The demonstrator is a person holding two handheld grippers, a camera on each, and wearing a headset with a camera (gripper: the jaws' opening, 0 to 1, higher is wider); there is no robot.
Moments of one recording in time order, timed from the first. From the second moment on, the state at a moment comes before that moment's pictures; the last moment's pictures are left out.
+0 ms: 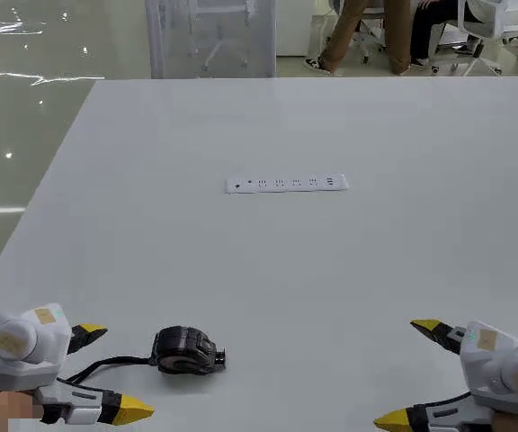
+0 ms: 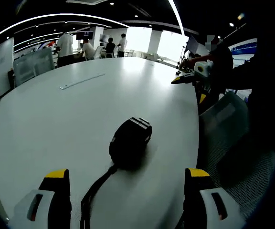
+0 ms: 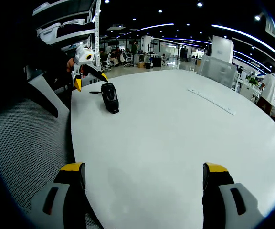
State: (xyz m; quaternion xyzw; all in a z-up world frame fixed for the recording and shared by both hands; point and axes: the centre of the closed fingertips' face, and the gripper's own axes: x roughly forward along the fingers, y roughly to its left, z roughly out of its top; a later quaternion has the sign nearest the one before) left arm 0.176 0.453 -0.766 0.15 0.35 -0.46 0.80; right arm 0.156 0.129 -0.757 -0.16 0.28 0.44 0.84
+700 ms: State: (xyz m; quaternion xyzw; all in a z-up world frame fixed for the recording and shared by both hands) left arm 0.204 0.395 -0.769 0.28 0.36 -0.58 0.68; right arm 0.199 0.235 -0.761 -0.19 0.27 0.54 0.78
